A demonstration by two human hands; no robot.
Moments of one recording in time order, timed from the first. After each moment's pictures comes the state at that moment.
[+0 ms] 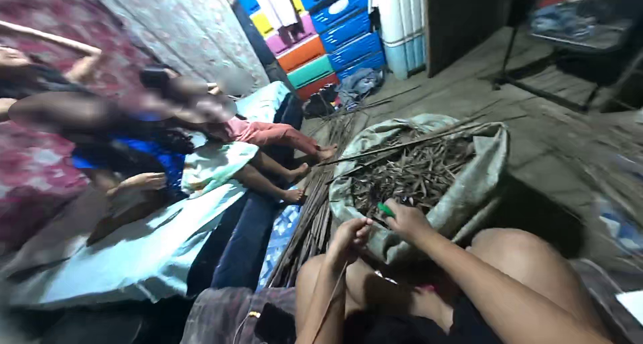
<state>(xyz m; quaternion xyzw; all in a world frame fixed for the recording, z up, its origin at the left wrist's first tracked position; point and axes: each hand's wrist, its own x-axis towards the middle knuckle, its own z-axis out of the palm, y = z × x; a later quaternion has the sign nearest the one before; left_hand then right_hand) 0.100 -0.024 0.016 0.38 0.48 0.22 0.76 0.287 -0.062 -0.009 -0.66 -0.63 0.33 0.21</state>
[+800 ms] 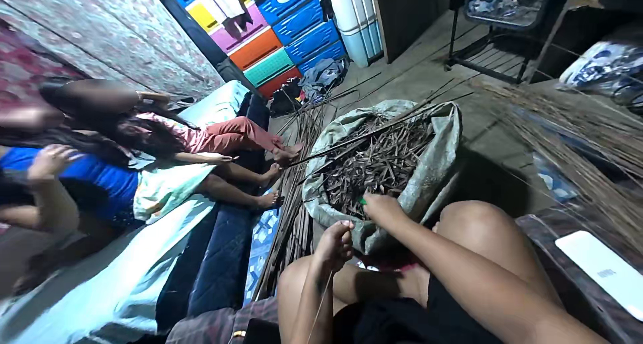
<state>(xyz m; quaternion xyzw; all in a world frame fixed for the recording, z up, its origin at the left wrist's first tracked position) 0.104 -0.038 0.009 0.39 0.49 0.19 0.76 0.281 -0.044 -0.009 -0.75 -0.55 0.36 0.10</state>
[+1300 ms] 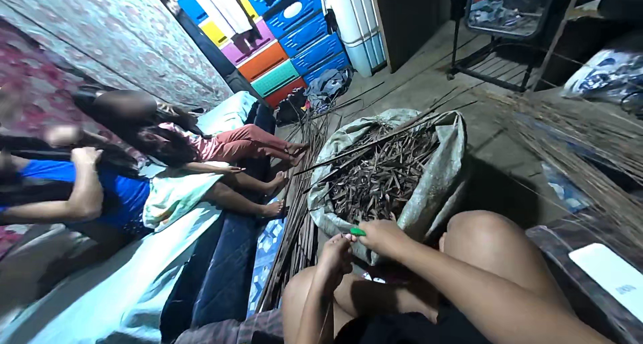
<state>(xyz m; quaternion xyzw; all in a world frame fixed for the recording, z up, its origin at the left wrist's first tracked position) 0.097 -0.040 0.008 0.44 0.55 0.21 0.67 0.264 -0.062 -0.005 -0.64 -0.65 0.40 0.11</state>
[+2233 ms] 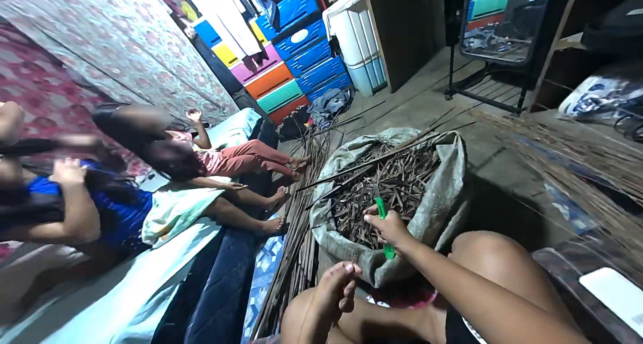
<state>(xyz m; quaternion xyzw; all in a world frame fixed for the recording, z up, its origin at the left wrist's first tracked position) 0.061 -0.051 0.013 0.47 0.39 0.17 0.77 0.281 -0.046 -0.011 -0.51 -0.27 0.55 0.61</state>
